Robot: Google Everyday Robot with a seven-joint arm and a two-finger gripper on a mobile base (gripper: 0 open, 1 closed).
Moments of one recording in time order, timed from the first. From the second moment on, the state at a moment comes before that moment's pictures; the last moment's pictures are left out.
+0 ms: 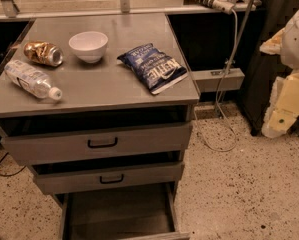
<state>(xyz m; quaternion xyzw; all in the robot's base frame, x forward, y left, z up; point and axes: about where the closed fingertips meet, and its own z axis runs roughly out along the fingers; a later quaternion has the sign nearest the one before) 0.438 -0.217 0.976 -0.60 0.78 -0.03 0.16</state>
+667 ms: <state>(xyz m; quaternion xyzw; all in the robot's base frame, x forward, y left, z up) 0.438 -0.217 0.976 -0.60 0.78 -0.03 0.16</state>
